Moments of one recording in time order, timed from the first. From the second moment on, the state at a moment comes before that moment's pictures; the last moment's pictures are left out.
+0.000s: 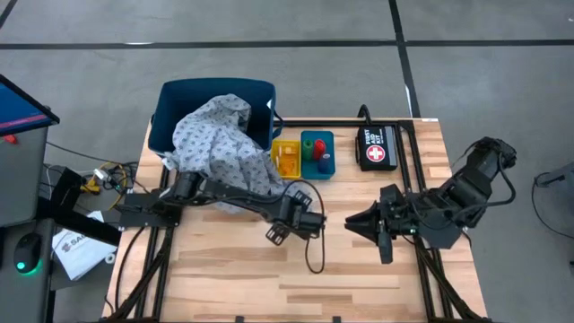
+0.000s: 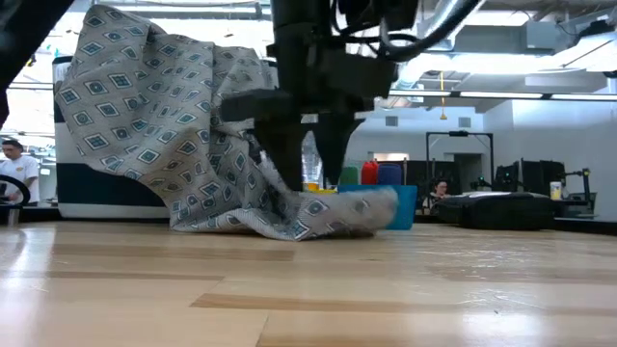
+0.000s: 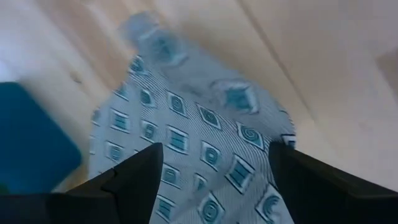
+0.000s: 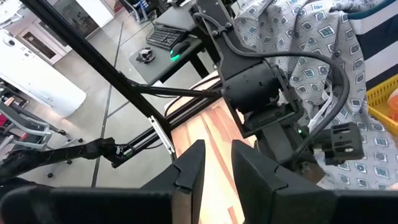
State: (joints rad) left arm -0.21 2.23 1.87 -1.08 -0.32 0.49; right arm 0.76 1.28 1.53 -0.74 0.75 0.94
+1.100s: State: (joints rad) left arm -0.17 2.12 1.70 -1.01 -0.20 0.20; right arm 0.80 1.28 1.53 -0.76 0.88 1.01
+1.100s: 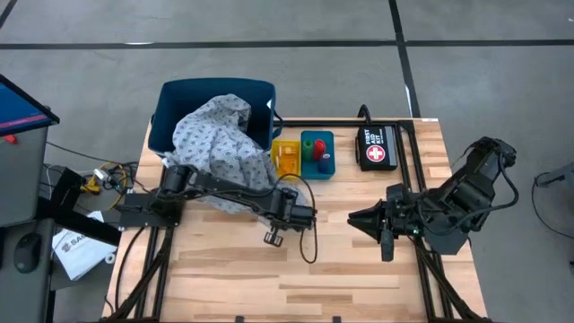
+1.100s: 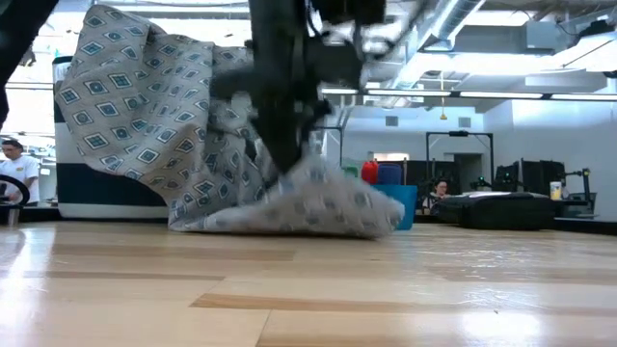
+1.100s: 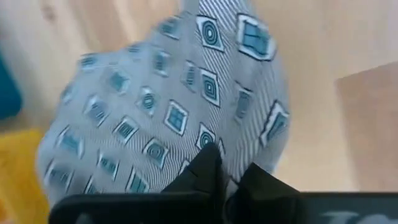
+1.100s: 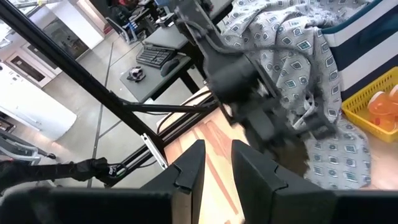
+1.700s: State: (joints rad) left arm -0.39 1.56 1.70 -1.56 -0.17 -0.71; right arm 0.80 1.30 1.53 -0.74 0.88 0.99
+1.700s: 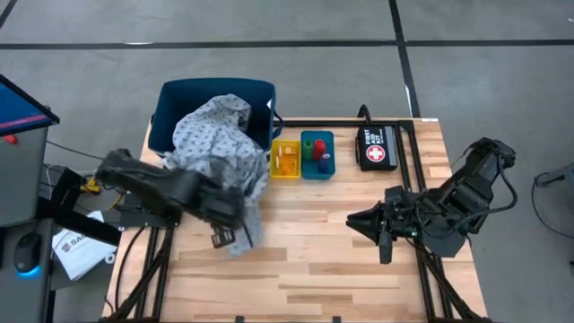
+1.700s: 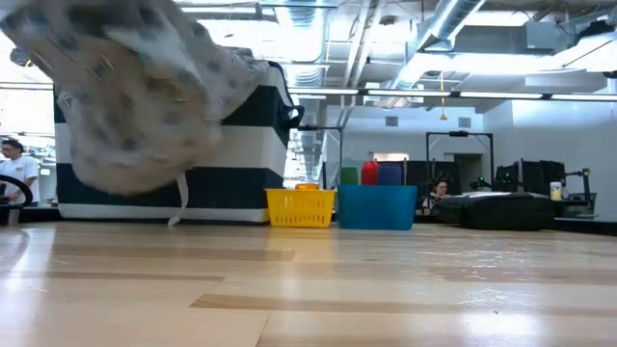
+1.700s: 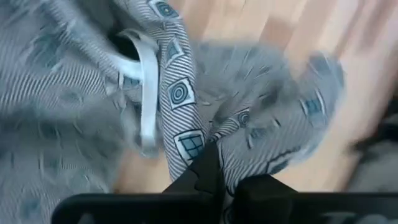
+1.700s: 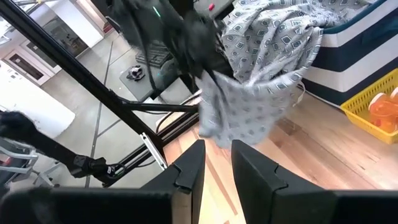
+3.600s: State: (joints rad) left arm 0.53 1.52 1.90 -1.17 -0.83 0.20; right arm 0.62 1.30 1.53 -0.76 0.84 1.07
